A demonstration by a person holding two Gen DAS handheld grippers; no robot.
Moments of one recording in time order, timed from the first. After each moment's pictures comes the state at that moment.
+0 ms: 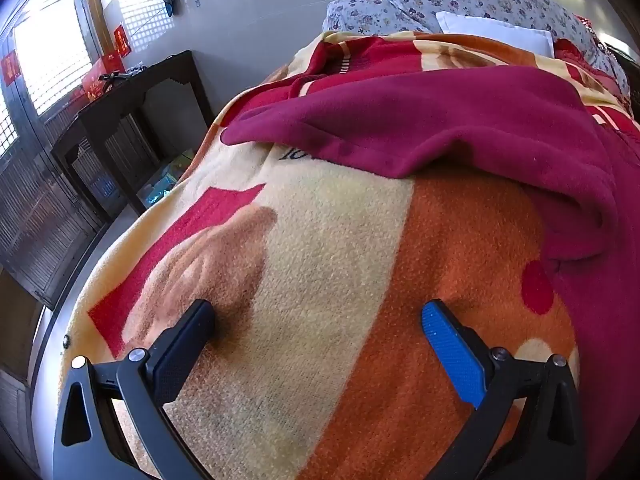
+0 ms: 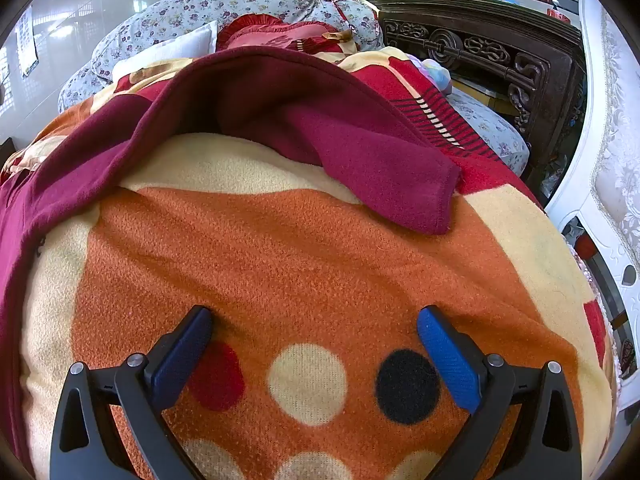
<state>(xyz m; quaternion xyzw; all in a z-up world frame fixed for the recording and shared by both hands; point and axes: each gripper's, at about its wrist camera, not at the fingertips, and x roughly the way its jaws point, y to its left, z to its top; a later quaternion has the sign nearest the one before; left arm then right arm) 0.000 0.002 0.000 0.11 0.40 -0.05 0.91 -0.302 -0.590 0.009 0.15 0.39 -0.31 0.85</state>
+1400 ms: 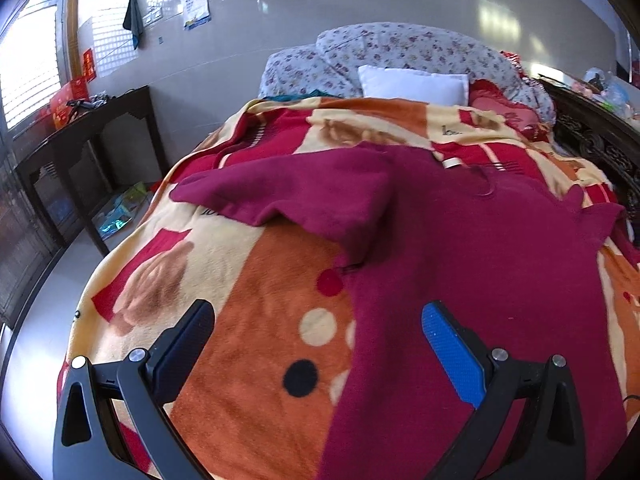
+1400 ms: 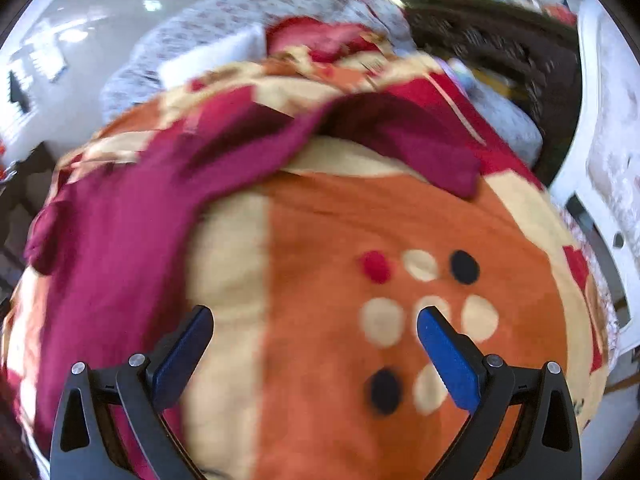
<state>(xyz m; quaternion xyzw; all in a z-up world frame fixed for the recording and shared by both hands) -0.119 -0.063 0.087 0.08 0.34 -0.16 0.92 -0.332 -0.457 0.090 0.18 0.41 -0.26 0.86</state>
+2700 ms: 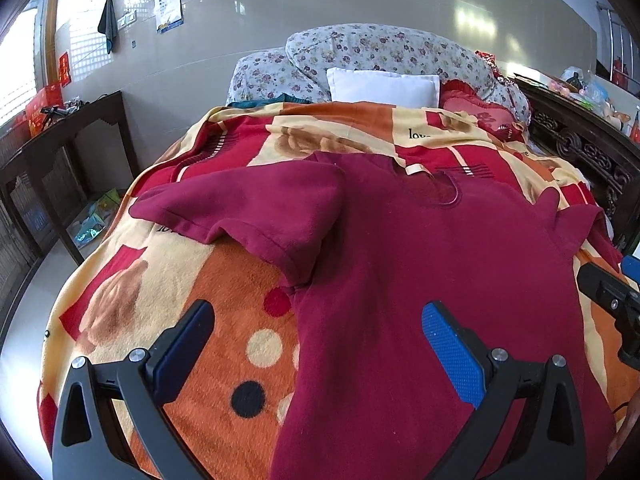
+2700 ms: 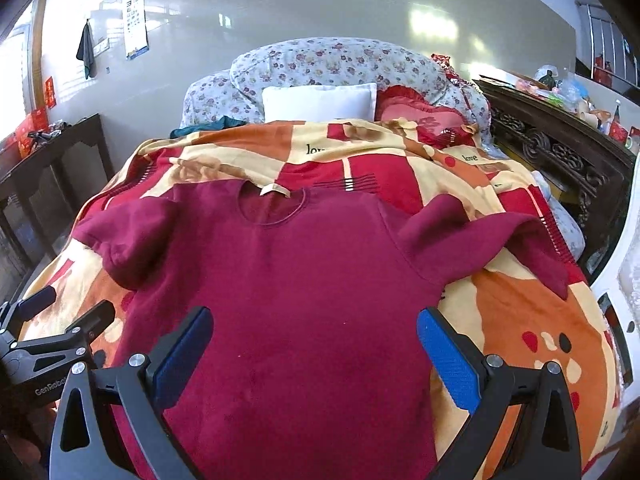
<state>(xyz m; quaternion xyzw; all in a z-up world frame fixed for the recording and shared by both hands) -0.109 -0.095 0.090 0.08 0.35 -0.20 0.91 -0.204 -0.287 0.126 0.08 0.34 -0.21 0.91</state>
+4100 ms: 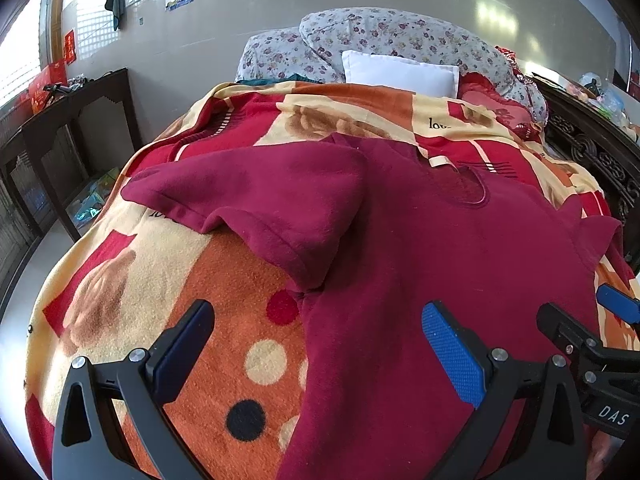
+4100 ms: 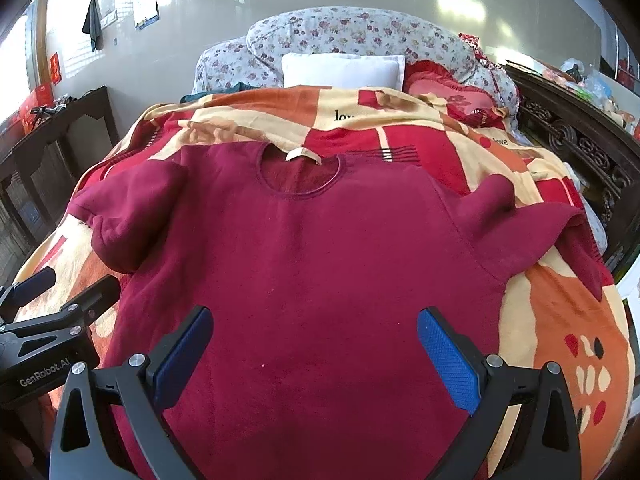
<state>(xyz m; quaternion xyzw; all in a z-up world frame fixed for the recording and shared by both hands) -0.075 -0.097 0.071 0.06 0.38 -0.18 0.90 -0.150 -0.274 0.086 0.08 0.39 -0.18 0.90</state>
